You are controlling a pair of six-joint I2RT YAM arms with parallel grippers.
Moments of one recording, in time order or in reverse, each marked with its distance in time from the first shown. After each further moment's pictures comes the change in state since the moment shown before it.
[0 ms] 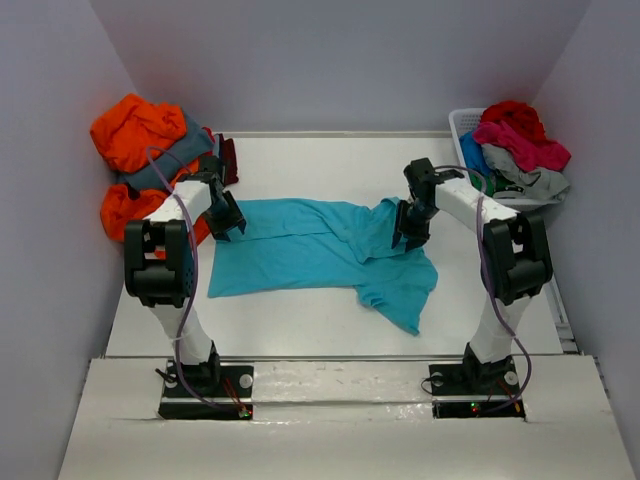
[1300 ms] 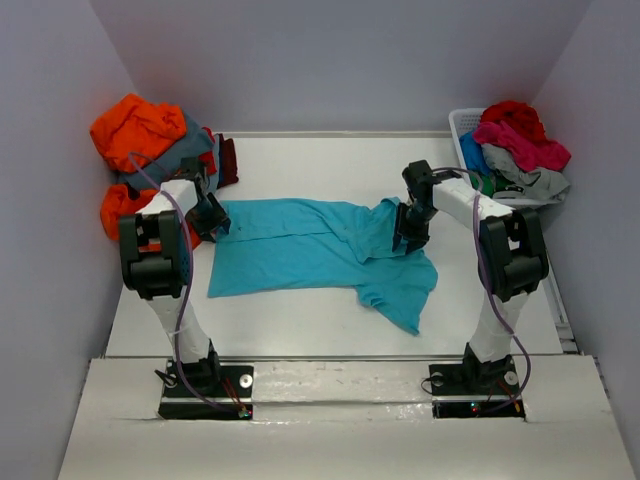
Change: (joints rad) left arm 0.112 0.075 0.031 0.020 -0.016 0.004; right arm 0.000 0.032 0.024 -0.007 0.014 -0.016
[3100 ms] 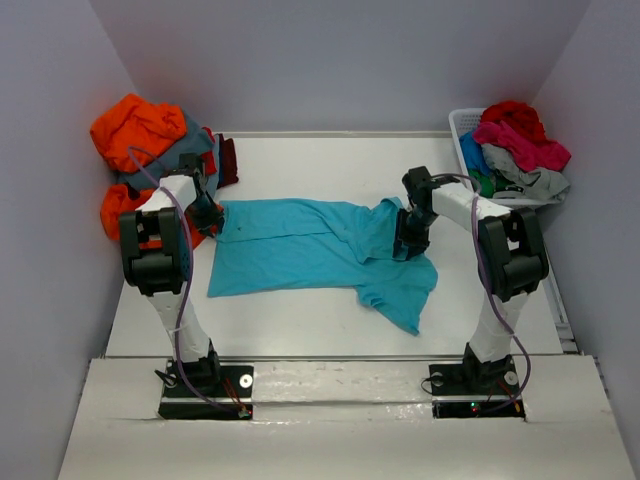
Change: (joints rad) left arm 0.013 0.038 0.063 -0.031 -0.037 0.037; right arm 0.000 0.000 -0.055 0.028 -0.008 0.001
